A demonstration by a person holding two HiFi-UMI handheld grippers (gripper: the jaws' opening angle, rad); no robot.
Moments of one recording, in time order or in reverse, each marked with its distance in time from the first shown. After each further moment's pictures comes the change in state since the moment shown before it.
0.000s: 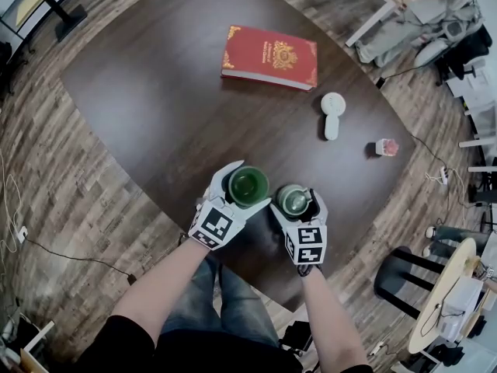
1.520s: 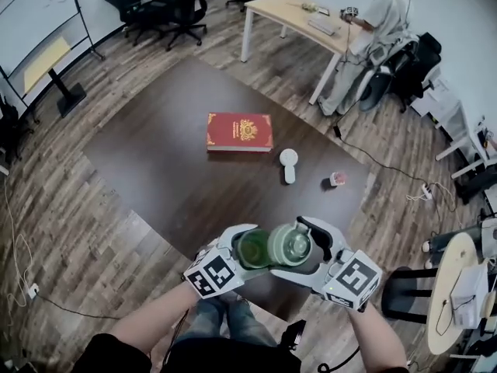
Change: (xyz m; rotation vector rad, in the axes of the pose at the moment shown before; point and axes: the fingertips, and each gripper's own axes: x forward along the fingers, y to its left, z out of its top) left arm -0.088 -0.138 0.184 0.123 0.119 -0.399; right arm -0.304 0.084 0.226 -0.294 -0.307 0.521
